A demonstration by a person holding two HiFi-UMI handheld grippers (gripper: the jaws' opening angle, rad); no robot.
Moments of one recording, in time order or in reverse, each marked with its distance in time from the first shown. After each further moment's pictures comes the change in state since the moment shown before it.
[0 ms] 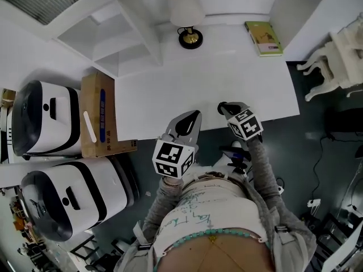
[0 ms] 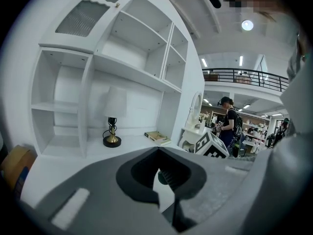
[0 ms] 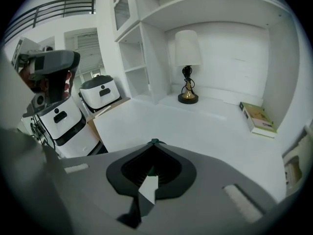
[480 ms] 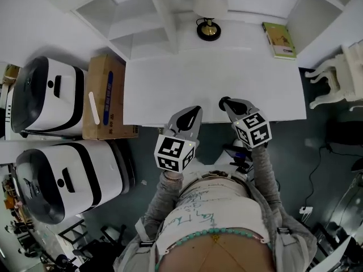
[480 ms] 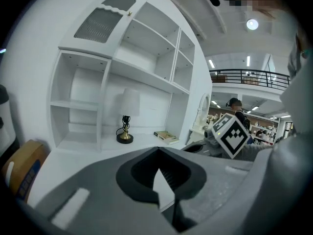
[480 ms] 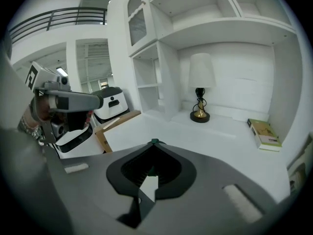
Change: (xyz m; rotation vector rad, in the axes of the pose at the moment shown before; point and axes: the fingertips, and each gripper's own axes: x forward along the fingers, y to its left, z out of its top) left arm -0.036 0.030 -0.022 -0.034 -0.022 0.093; right arm -0.028 0.060 0.052 -0.043 -0.145 0.046
